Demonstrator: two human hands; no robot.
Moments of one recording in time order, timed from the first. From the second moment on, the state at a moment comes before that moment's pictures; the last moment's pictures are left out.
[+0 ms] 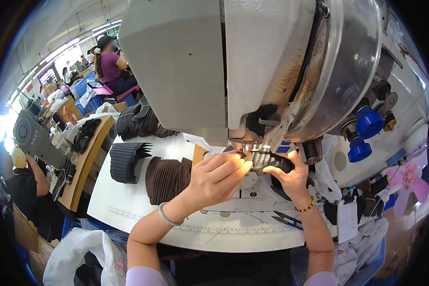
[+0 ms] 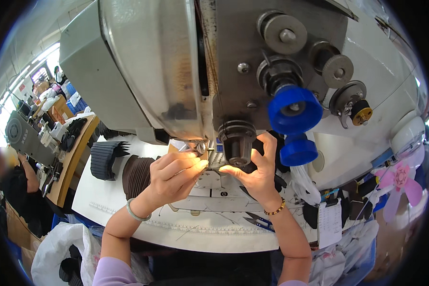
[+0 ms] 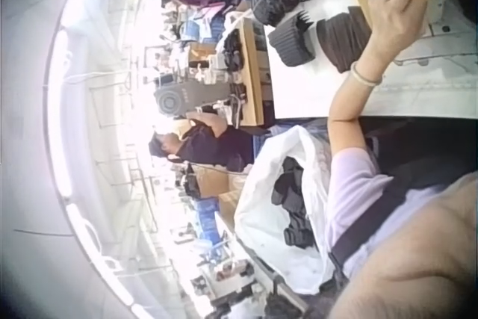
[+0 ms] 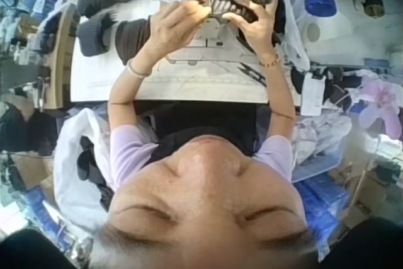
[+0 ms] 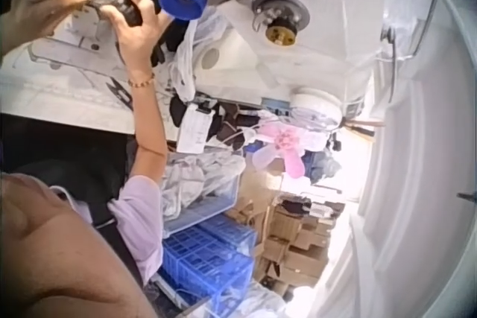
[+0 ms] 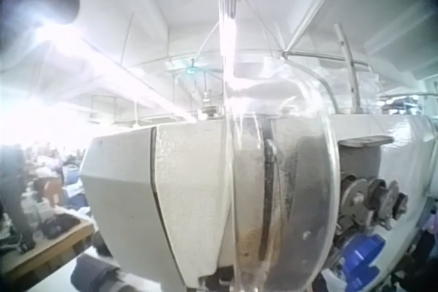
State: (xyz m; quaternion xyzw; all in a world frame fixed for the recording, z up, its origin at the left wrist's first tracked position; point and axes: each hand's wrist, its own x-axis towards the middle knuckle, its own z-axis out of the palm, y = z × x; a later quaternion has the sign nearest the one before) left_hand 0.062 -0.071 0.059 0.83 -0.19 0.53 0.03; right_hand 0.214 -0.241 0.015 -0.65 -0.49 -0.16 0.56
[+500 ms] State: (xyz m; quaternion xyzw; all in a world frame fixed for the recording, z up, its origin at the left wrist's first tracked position) left_hand 0.067 -0.071 0.058 0.83 -0.17 0.53 0.07; right_hand 0.212 -0.237 0.027 -0.68 -0.46 -0.15 0.55
